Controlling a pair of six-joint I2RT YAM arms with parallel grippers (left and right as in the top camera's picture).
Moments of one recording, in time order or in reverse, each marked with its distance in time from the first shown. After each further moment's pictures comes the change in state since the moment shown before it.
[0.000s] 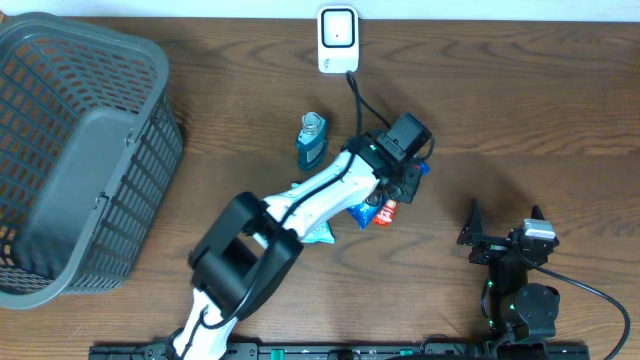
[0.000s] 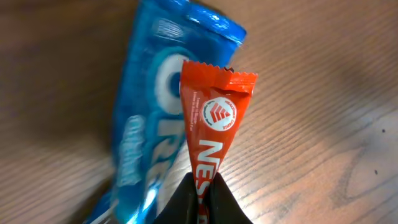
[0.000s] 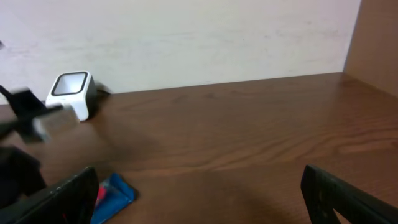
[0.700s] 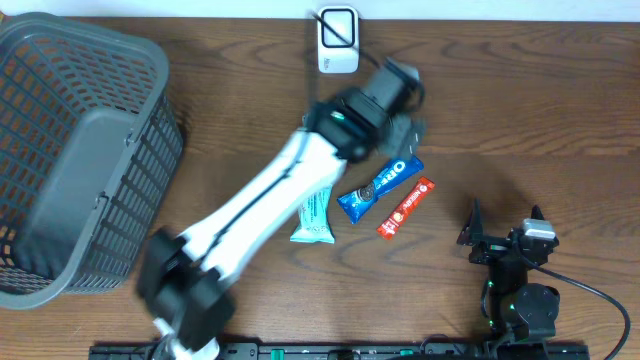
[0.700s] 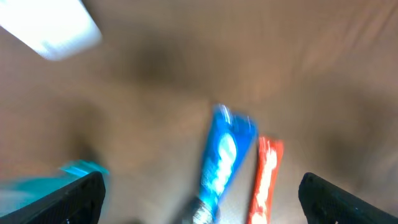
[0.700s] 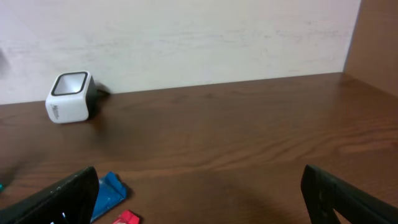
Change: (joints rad) left arm 0.086 -0.247 0.201 -0.159 -0.256 0.203; right arm 0.000 0.000 0.000 0.000 0.000 0.000
